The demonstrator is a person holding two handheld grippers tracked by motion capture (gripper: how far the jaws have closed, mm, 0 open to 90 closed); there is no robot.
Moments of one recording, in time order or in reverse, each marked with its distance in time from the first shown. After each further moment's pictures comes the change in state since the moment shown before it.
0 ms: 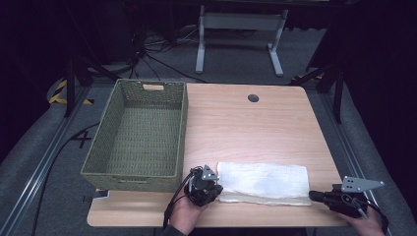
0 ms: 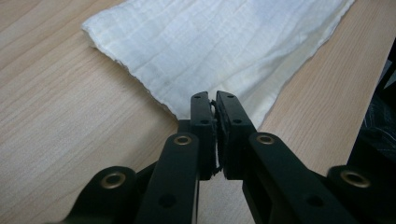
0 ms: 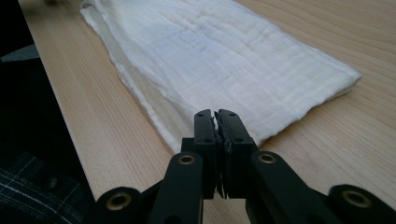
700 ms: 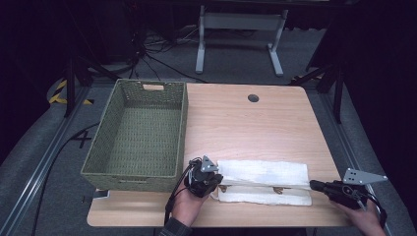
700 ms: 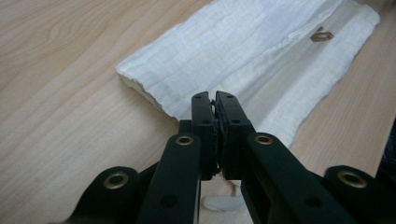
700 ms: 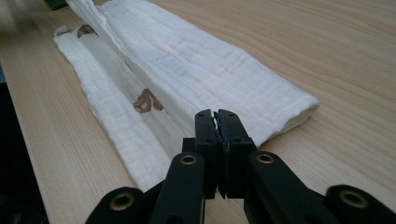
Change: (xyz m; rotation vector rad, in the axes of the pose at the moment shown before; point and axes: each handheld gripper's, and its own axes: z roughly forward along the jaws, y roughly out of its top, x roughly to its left) left arm 0.008 0.017 -0.005 -0.073 0.051 0.001; right arm -0.011 0.013 -0.001 -0.066 -0.079 -0.006
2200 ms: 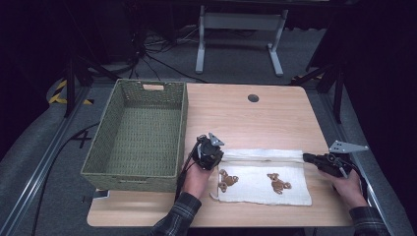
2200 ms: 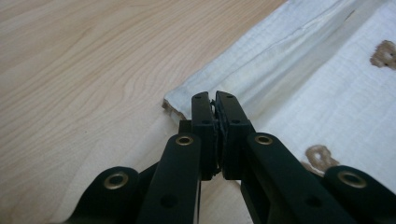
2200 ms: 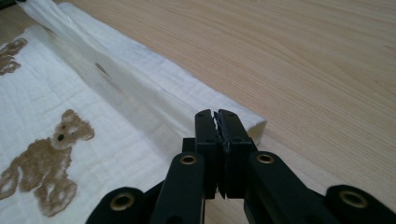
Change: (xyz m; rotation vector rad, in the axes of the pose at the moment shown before) left arm 0.039 0.047 0.038 0.029 0.150 -0.005; right arm -0.063 0.036 0.045 0.012 -0.126 0.040
